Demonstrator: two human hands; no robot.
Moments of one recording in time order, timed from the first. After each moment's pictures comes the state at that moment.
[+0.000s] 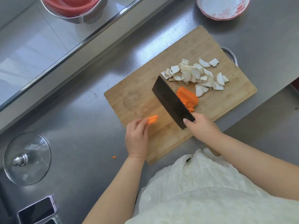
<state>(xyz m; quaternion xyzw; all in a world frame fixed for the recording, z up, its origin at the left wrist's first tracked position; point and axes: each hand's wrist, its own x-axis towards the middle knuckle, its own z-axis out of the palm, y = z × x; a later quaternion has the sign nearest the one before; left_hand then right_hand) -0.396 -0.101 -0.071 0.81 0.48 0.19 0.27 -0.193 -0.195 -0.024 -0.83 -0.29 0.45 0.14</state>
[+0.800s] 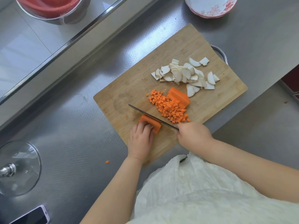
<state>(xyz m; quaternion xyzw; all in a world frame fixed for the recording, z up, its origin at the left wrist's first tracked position) -0.382 -0.111 -0.099 0.90 0.36 0.08 0.21 -0.206 -0.201 -0.028 -0.81 -0.49 0.32 -0.07</state>
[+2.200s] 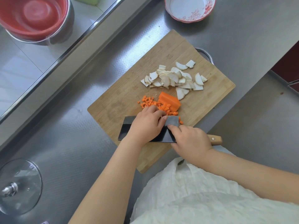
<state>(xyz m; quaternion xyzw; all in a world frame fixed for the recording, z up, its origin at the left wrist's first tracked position) -0.290 -0.070 -0.032 0.94 0.20 -0.11 0.25 -0.212 -0.227 -0.018 -0.82 -0.55 0.13 0.03</state>
